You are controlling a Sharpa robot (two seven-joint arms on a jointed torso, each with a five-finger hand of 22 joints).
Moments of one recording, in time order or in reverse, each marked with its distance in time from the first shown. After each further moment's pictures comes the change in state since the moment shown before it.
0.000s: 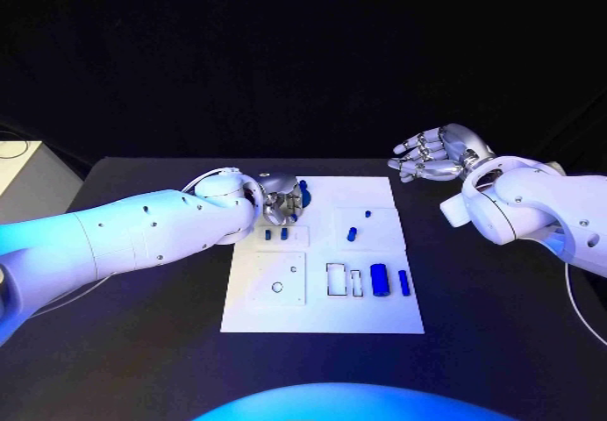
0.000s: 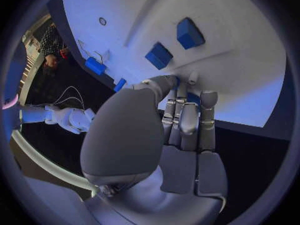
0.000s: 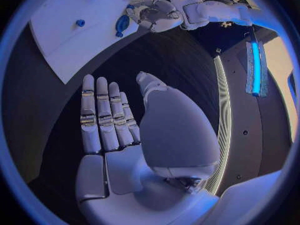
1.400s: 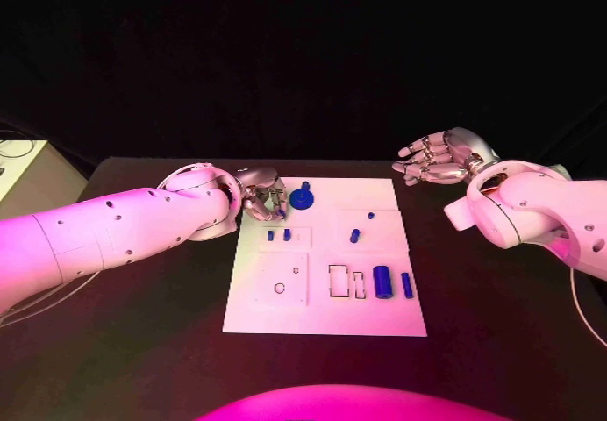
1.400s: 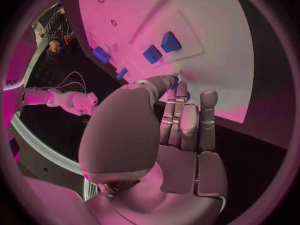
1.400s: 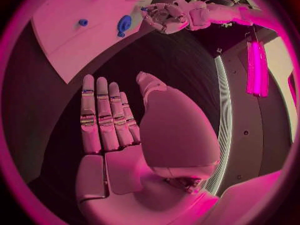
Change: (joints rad) left arm -0.003 -0.119 0.044 0.055 0.102 0.021 0.048; left_hand -0.068 -0.012 0.015 -0.009 0.000 0.019 0.002 -0.018 0.010 0.030 -0.001 -0.068 0.001 0.009 -0.001 0.005 -0.011 0.000 0.003 0.004 0.011 0.007; right arm -0.004 0.001 0.000 -0.008 0.000 0.001 0.001; right_hand 0.000 0.000 0.003 0.003 0.000 0.000 0.000 0.000 -0.001 0.000 0.000 -0.004 -0.006 0.000 0.000 0.000 -0.005 0.000 0.000 0.000 0.000 -0.005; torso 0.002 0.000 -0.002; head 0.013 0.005
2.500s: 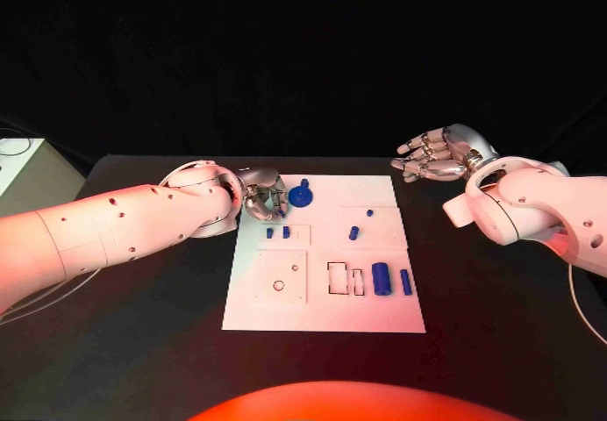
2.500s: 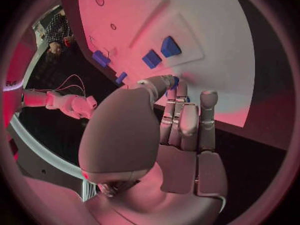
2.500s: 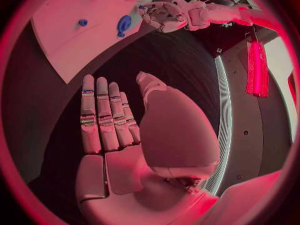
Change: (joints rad) left arm 0.001 0.019 -0.006 -0.014 -0.012 0.036 -0.010; left_hand 0.000 0.000 0.000 0.000 0.000 0.000 0.000 -0.003 0.004 0.005 0.002 -0.010 0.000 0.000 0.000 0.000 -0.002 0.000 0.000 0.000 -0.004 -0.001; right arm 0.000 -0.001 0.000 0.001 0.000 0.000 0.000; right_hand 0.000 0.000 0.003 -0.003 0.000 0.000 0.000 0.000 -0.001 0.003 0.003 0.000 -0.005 0.000 0.000 -0.004 -0.004 0.000 0.000 0.000 0.000 -0.004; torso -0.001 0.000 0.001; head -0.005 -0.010
